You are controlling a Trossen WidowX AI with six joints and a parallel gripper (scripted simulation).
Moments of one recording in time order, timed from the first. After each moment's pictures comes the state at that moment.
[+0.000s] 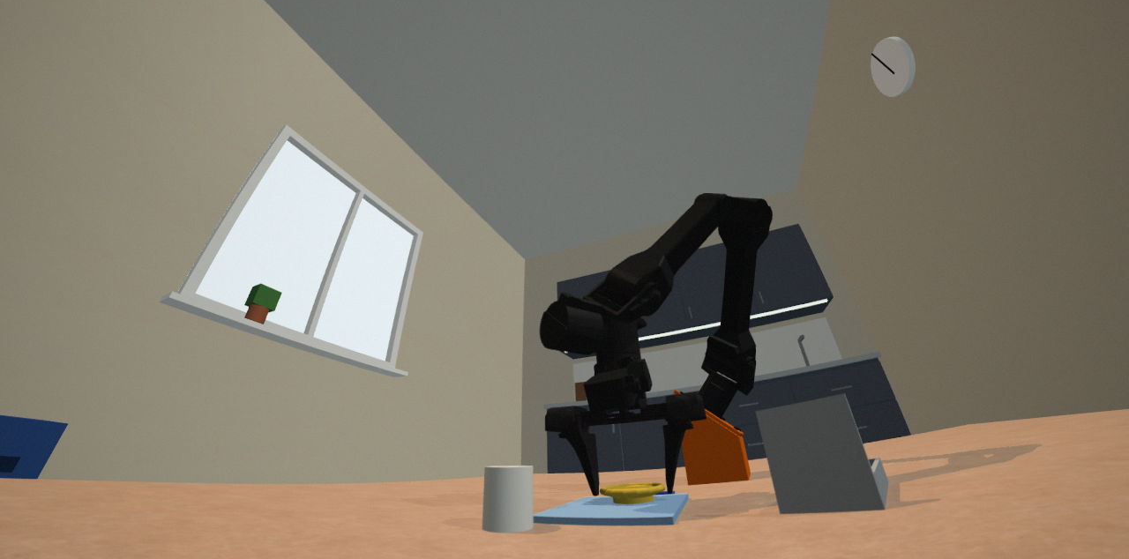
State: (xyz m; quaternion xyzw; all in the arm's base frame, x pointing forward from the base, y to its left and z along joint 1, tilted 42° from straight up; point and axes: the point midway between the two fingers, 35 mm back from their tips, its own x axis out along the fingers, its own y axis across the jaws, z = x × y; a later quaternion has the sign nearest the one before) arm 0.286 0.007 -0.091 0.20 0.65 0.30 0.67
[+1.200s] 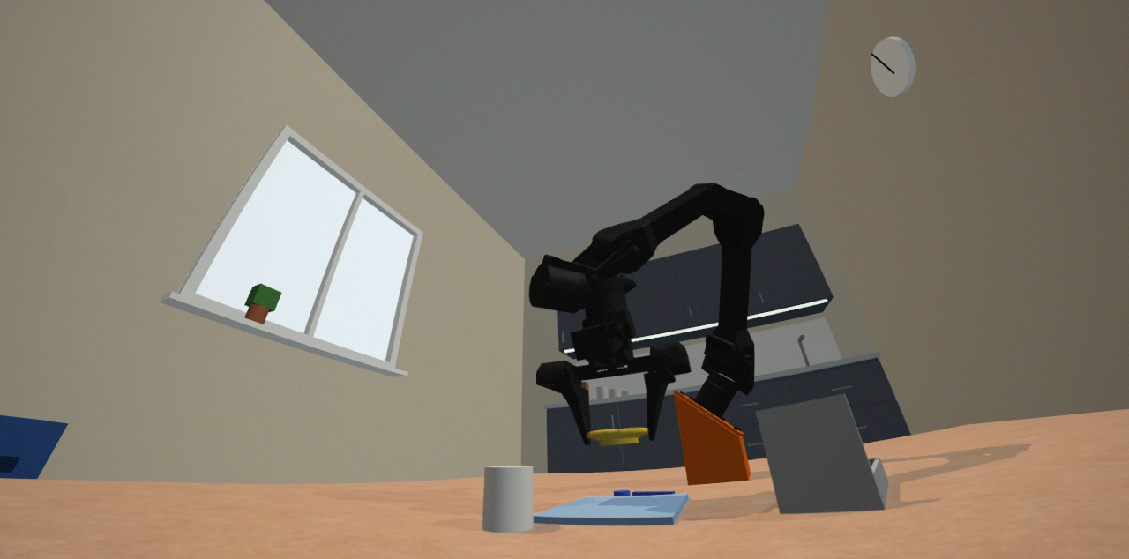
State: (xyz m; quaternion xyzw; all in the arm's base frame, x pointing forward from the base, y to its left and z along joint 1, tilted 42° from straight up) arm 0.297 -0.035 -0.053 0.20 0.65 0.29 0.67
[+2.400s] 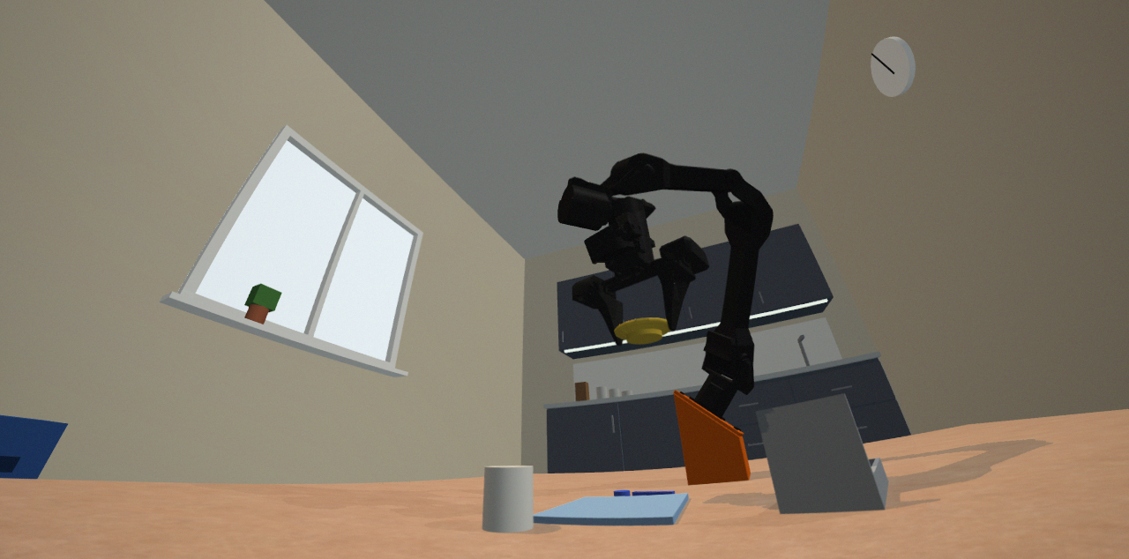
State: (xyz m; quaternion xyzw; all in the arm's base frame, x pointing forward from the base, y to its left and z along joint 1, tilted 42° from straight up) arm 0.299 -0.077 0.066 0.31 0.69 0.18 0.63
